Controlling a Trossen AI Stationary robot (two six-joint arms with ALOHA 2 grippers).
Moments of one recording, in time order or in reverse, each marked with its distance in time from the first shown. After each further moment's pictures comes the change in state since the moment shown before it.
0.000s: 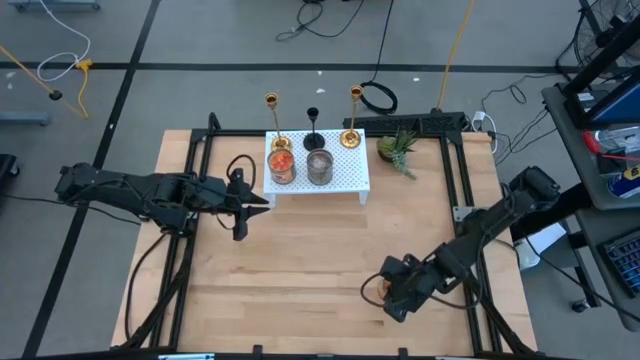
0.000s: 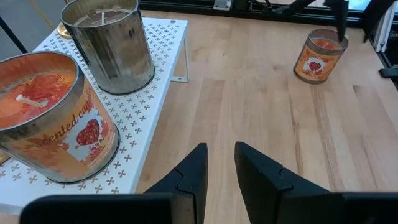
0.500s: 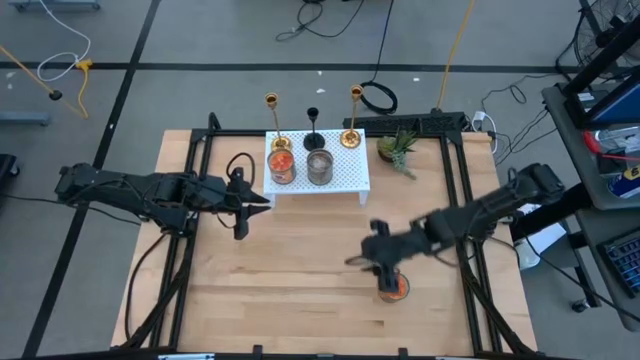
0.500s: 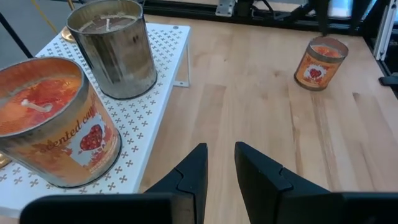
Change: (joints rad) left arm 0.006 0.000 0.000 0.021 0.001 -0.006; right arm -0.291 -0.067 0.079 0.060 -0.031 -0.883
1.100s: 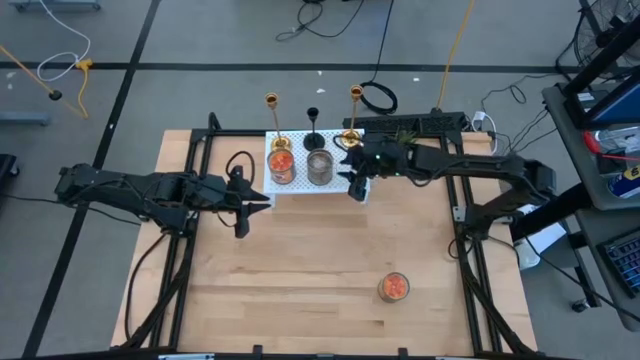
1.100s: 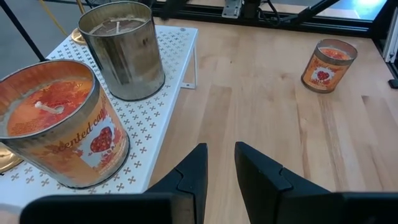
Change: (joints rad) left arm 0.010 0.000 0.000 0.002 -0.017 0.006; right arm -0.650 0.053 0.002 0.265 -0.052 -0.417
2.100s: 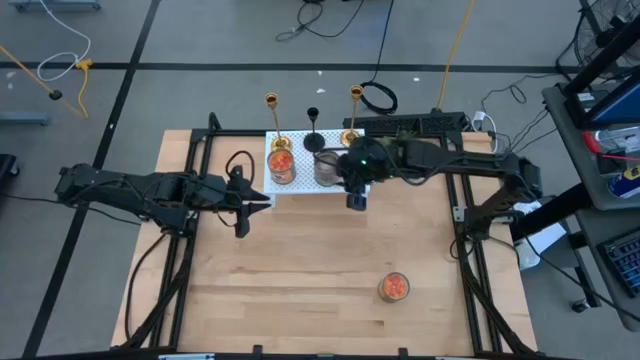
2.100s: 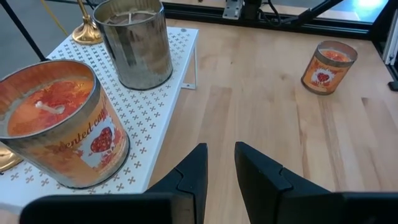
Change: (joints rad) left arm 0.003 0.000 0.000 0.002 0.000 -0.006; right arm 0.116 0.111 0.383 -0.444 0.014 -0.049
